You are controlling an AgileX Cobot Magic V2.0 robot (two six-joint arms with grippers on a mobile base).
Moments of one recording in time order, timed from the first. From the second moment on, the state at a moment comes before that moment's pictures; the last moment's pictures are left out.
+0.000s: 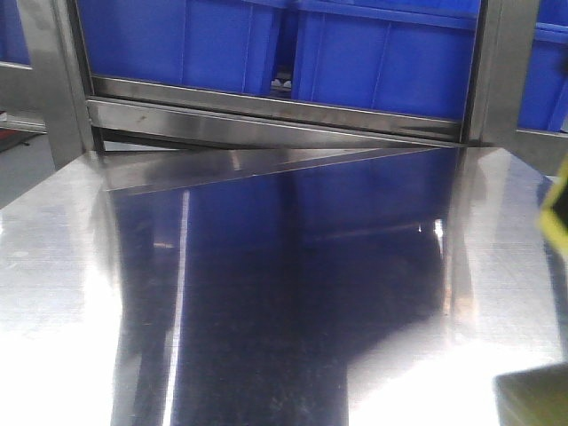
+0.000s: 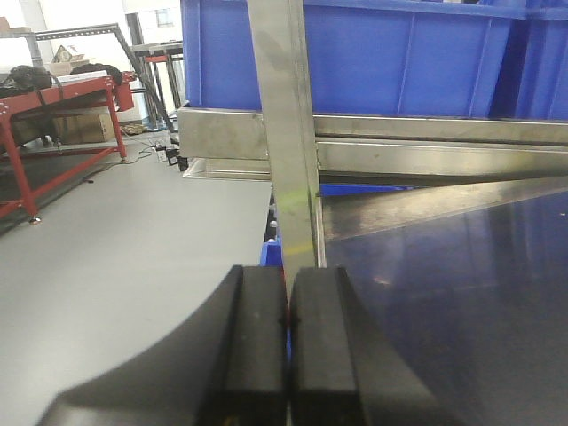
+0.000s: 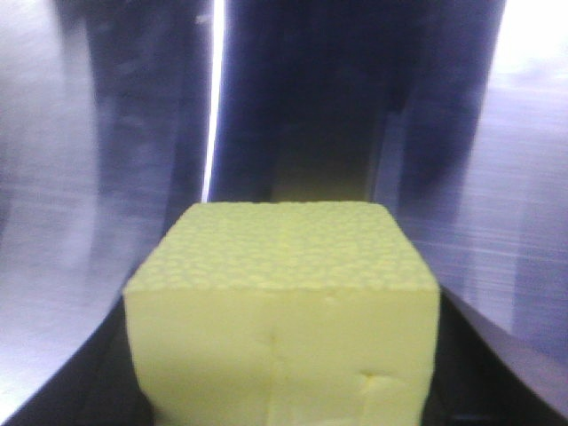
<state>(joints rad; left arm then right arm) -0.01 0.00 0.01 0.14 0.06 -0.09 0.36 1.04 -0.74 0.08 0.89 0.27</state>
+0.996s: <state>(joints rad) -0.01 0.00 0.01 0.14 0.06 -0.09 0.07 0.19 -0.36 0.08 0.21 -0.09</state>
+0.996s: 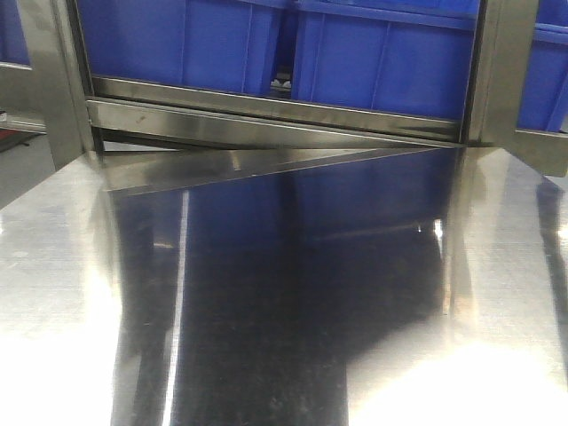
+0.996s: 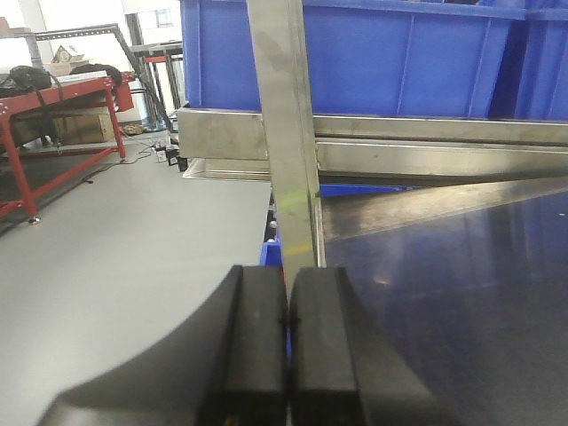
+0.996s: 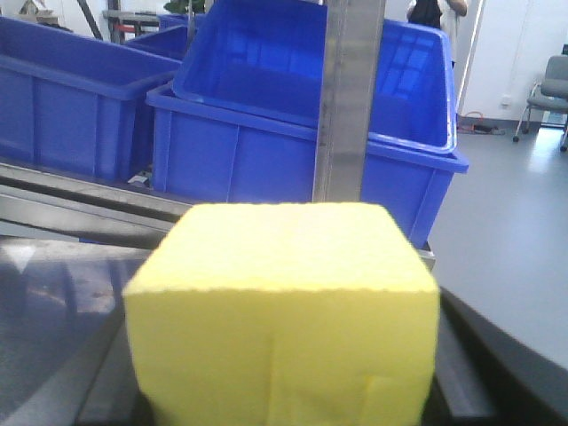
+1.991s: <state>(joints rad) -0.01 0.00 0.01 0.14 0.06 -0.09 0.07 0.19 -0.36 0.08 0.21 -0.09</state>
